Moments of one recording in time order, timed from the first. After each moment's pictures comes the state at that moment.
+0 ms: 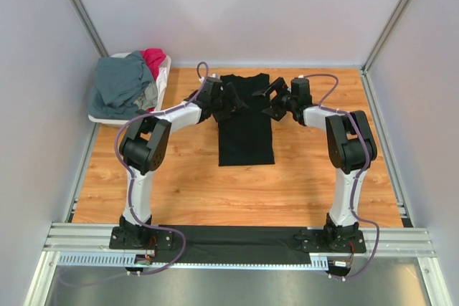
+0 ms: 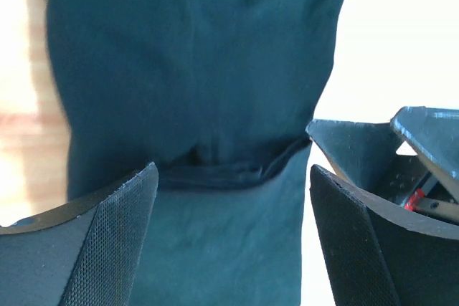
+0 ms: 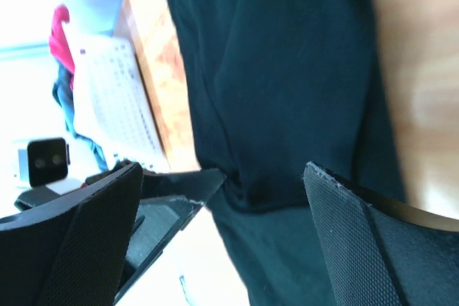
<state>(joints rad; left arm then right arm) -0.49 2.08 1.45 -0.03 0.16 -0.89 0.22 2.03 1.25 0.24 -0.41 1.13</state>
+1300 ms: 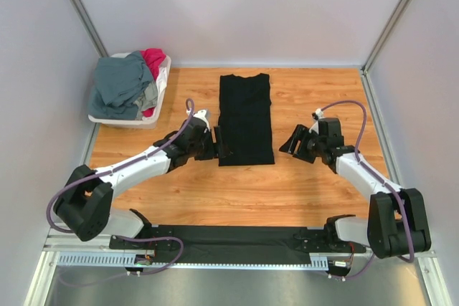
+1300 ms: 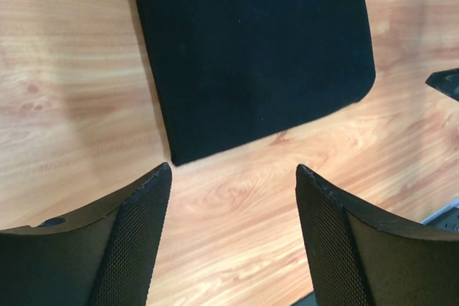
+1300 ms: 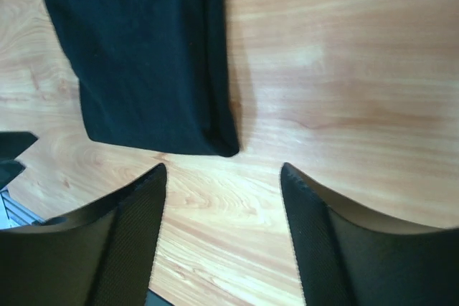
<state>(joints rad) -0.66 1.36 0.79 -0.16 0.04 -0.69 0.16 1.25 0.62 -0.19 -0.36 0.57</state>
